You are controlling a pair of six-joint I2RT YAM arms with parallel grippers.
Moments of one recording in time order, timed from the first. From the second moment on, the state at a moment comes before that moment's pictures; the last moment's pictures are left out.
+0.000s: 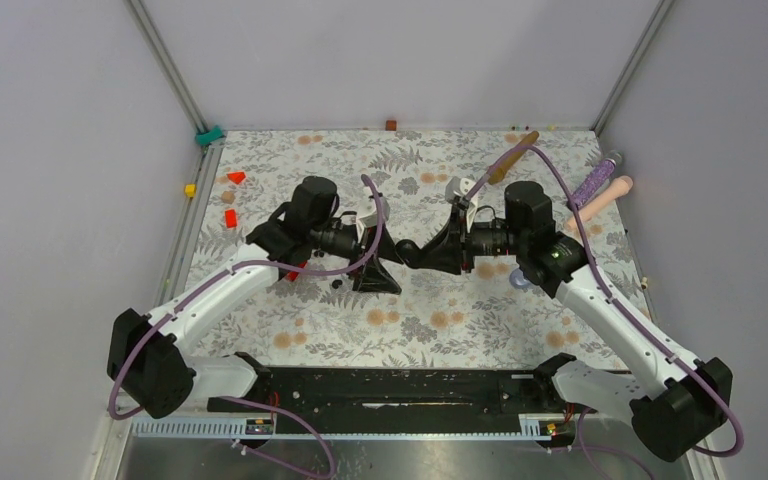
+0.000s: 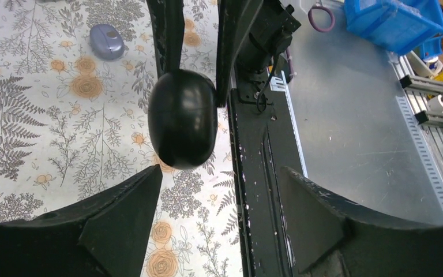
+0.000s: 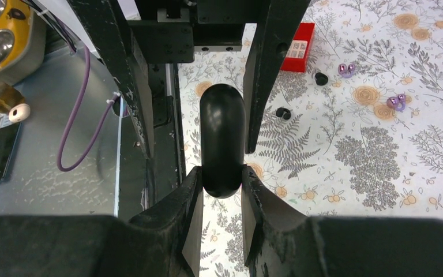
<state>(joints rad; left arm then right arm) -0.61 1.27 1.03 -0.32 1.09 0.18 0.52 1.07 0.94 -0.25 -0.92 -0.05</state>
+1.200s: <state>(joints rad) -0.61 1.28 1.00 -0.11 1.07 -0.02 0.59 1.09 0.93 -0.20 -0.85 -0.06</state>
